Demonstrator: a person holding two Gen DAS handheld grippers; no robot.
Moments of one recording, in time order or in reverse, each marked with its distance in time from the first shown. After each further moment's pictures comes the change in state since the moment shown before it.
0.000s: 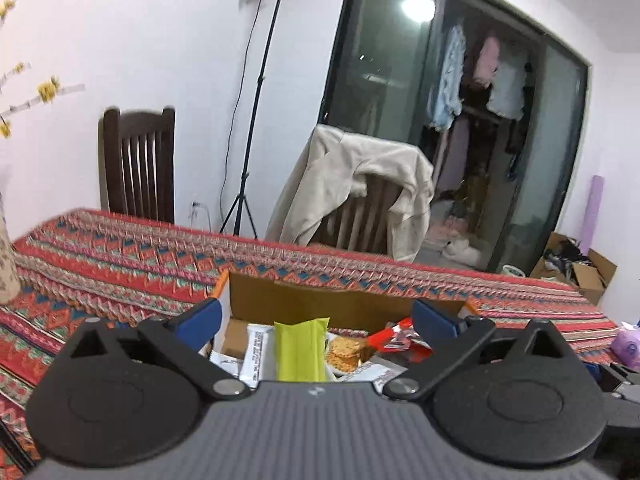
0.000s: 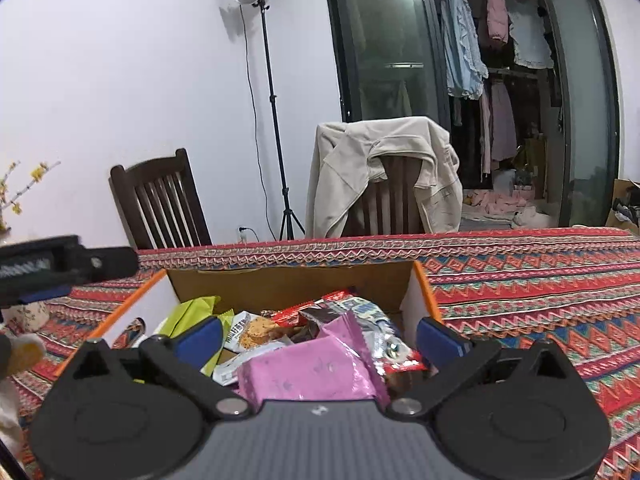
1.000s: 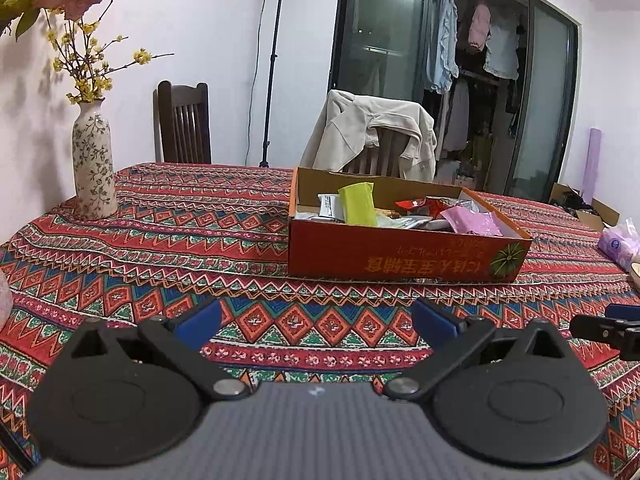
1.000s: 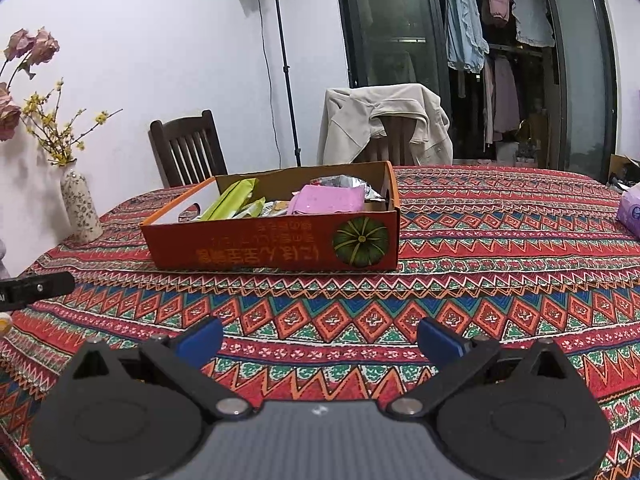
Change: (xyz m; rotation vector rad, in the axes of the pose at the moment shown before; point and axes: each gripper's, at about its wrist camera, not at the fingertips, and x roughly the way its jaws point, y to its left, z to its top) left arm -0.163 0.054 -0.116 0.067 0.092 0.045; right arm -0.154 -0.010 -0.118 -0.018 0.097 0.030
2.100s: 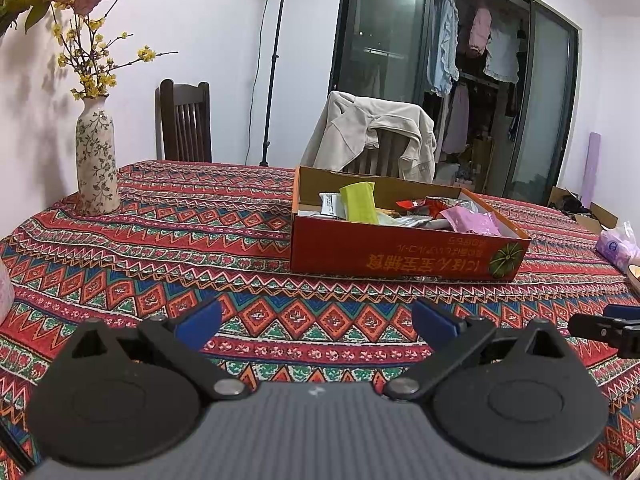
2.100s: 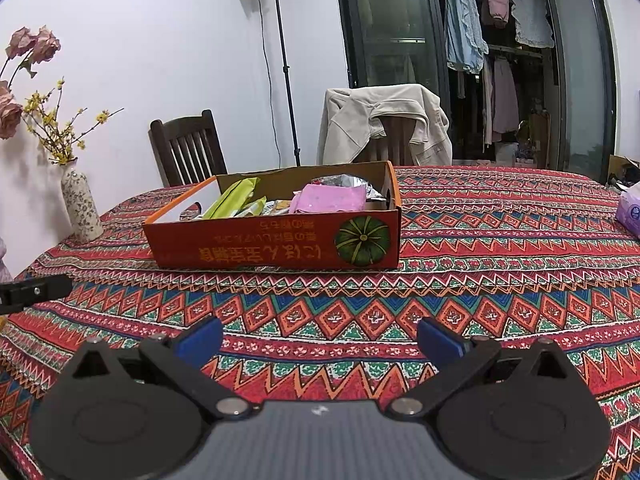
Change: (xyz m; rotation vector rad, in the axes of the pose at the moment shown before) left arm -0.004 0.003 -0.005 -0.011 -0.005 -0.006; right arm -0.001 0.002 0.000 -0.002 0.002 -0.003
